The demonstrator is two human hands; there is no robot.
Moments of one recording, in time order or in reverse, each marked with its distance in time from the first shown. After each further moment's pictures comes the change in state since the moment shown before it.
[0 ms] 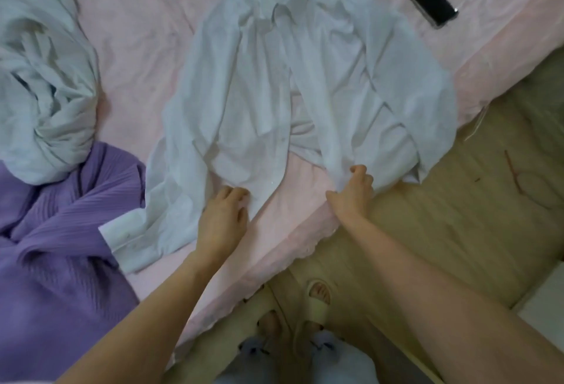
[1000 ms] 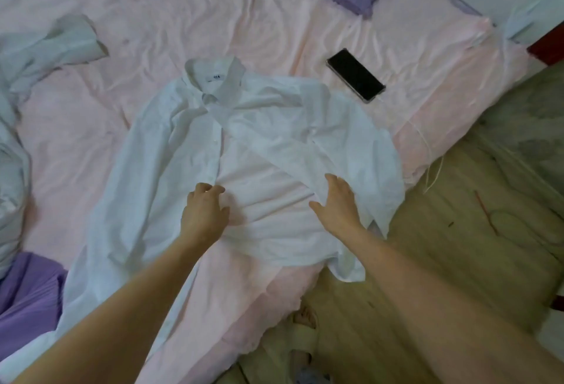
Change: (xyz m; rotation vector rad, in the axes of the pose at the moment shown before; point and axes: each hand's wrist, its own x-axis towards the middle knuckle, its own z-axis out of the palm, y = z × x) left_hand 0.167 0.164 -0.032 0.109 -0.071 -0.156; right_hand 0.171 -0.004 -0.117 -0.107 -0.211 -0.280
